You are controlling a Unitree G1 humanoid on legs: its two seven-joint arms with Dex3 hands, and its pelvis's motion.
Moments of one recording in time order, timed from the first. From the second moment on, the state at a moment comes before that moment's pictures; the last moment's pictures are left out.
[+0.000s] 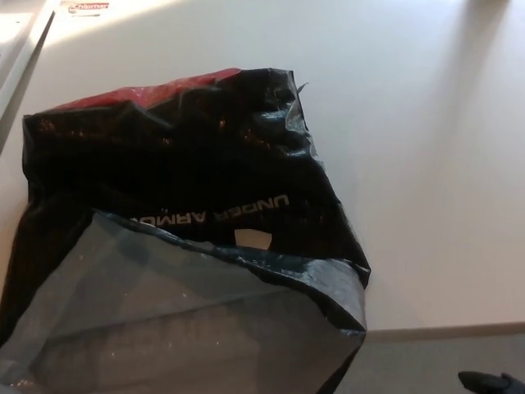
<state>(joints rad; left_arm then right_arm) 0.43 0.36 0.21 0.27 0.07 -0.34 0.02 0.32 -0.29 -0.03 0.23 -0.13 -0.19 0.02</state>
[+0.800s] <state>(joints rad) 0.56 0.38 0.35 -0.03 0.13 -0.68 0.05 0.36 -0.29 -0.06 0.02 -0.20 -0.43 -0.05</state>
